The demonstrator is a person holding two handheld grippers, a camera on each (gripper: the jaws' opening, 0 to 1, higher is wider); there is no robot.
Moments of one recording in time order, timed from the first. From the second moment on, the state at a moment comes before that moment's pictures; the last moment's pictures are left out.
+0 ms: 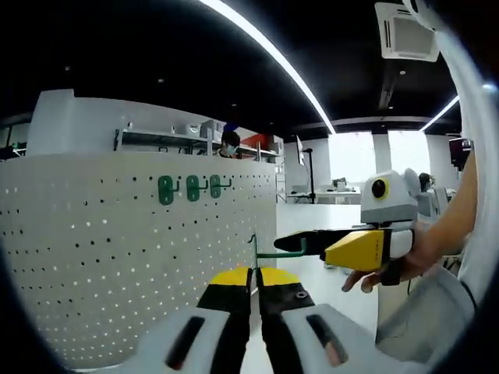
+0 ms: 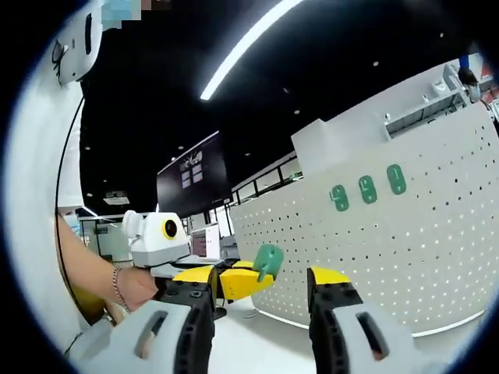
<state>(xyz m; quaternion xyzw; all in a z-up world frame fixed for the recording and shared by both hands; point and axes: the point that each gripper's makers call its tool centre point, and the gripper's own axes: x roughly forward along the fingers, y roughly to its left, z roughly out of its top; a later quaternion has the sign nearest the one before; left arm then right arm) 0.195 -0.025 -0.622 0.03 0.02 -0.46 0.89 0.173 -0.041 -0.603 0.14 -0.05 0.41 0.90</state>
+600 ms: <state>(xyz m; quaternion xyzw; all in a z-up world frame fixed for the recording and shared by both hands) 0.193 -0.027 -0.618 0.02 0.01 -0.46 0.89 0.182 -0.031 -0.600 0.15 -0.04 0.41 0.90</state>
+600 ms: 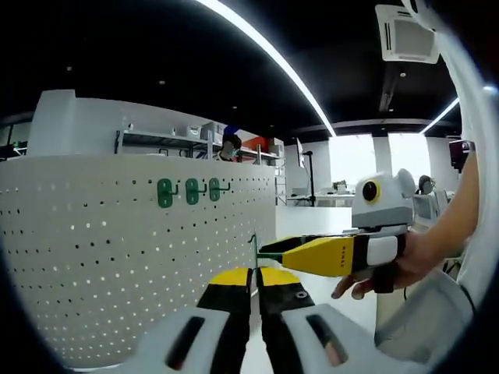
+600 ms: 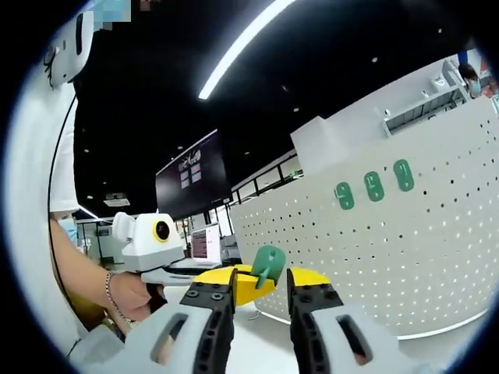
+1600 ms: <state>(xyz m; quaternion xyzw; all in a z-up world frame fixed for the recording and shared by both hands) 0.194 -0.024 -0.616 0.02 0.01 -0.44 0.90 0.191 -0.029 -0.601 0.21 -0.02 0.37 0.91</state>
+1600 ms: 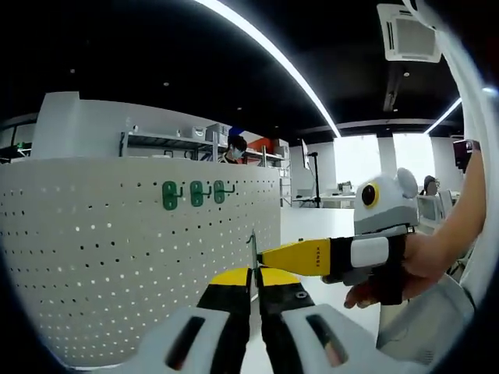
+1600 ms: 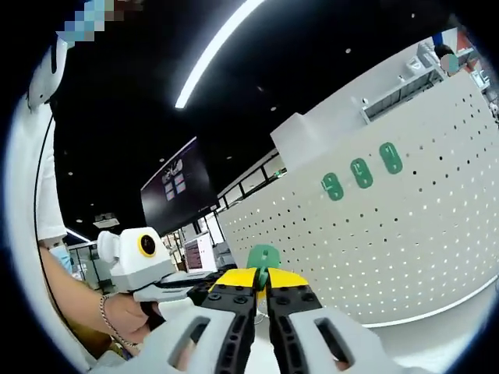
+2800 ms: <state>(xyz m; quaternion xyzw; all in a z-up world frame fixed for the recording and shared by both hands) 0.195 -0.024 -0.618 0.01 0.01 -0.44 0.90 0.193 -0.028 -0.602 0.20 -0.01 0.36 0.91</state>
